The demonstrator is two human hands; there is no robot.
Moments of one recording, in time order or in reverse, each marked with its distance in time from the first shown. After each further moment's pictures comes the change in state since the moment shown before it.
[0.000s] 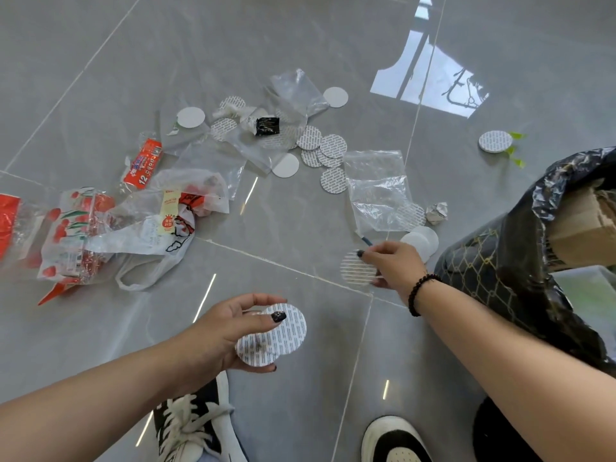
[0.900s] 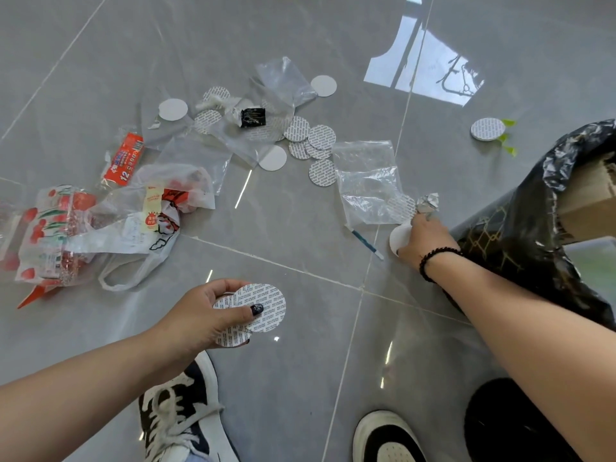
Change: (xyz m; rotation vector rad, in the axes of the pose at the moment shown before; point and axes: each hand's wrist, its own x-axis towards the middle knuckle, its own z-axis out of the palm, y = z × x) left_hand 0.022 -0.003 -0.009 0.109 0.247 0.083; right_hand 0.050 0.001 -0.059 -1.107 0.223 -0.085
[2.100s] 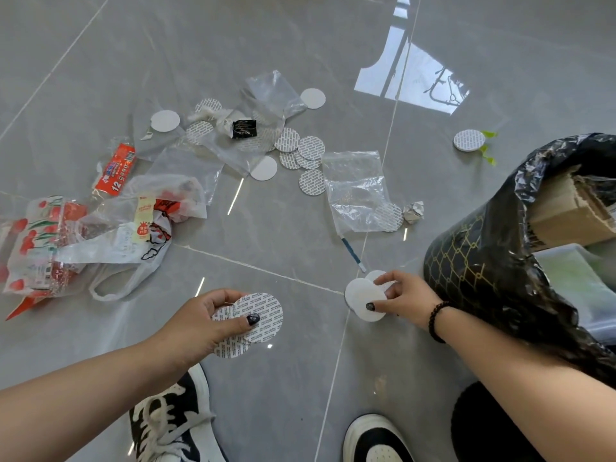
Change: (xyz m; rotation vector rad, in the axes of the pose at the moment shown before) left_hand -0.001 0.003 0.004 0.175 -0.012 0.072; right_hand -0.054 0.028 0.039 0.705 -0.342 -0.064
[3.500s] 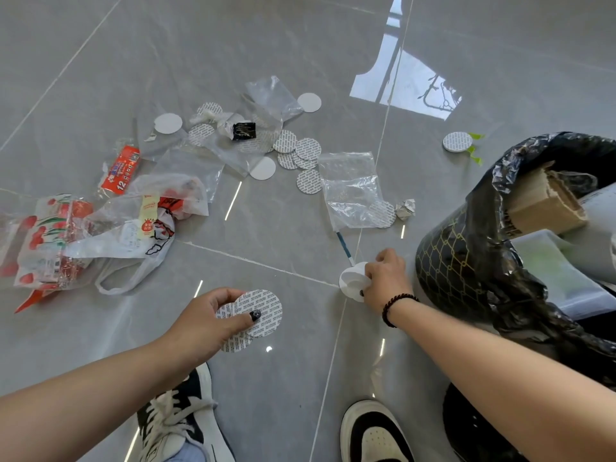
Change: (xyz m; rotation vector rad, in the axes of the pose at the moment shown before) left_hand -0.016 -0.005 0.011 0.110 0.096 0.045; right_hand 0.009 -0.010 0.033 -0.654 0.332 -0.184
